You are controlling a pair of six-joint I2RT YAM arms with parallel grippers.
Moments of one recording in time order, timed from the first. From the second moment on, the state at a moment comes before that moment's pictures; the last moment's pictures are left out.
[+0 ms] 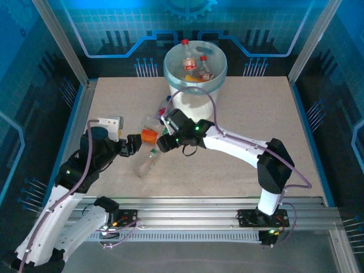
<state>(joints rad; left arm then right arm) -0.36 0.67 0.93 -0.76 -0.07 -0.28 0.90 1.78 1.42 -0.55 -0.03 0.39</state>
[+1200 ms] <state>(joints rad) -0.36 0.65 0.88 -0.78 -0.10 -0.29 0.91 2.08 1.30 -0.04 -0.10 1.29</state>
